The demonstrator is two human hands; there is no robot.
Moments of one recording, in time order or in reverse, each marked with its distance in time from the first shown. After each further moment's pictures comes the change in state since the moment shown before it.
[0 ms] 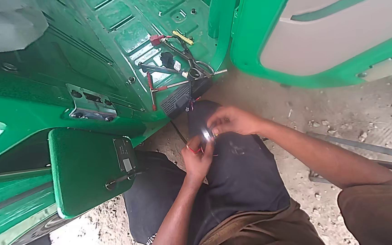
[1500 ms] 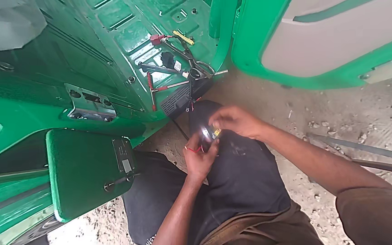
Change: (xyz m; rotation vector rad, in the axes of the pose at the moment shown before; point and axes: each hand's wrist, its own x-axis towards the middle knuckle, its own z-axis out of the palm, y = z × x) left_hand 0.003 -0.002 0.006 -0.187 -0.019 -0.028; right_hand -0.007 -0.009 0.010 0.256 0.156 0.047
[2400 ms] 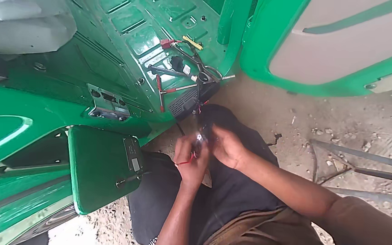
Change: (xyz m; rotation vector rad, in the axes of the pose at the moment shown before) left_hand 0.006 0.007 -0.034 0.211 0.233 0.238; right_hand 0.006 -0.006 0.100 1.177 0.388 0.424
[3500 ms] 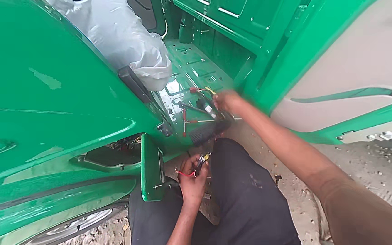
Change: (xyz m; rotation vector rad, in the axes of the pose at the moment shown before) left_hand 0.011 -0.012 -0.040 -0.310 0.100 -0.297; right_hand 0.138 -0.168 0.127 -1.012 -0.046 -0.453
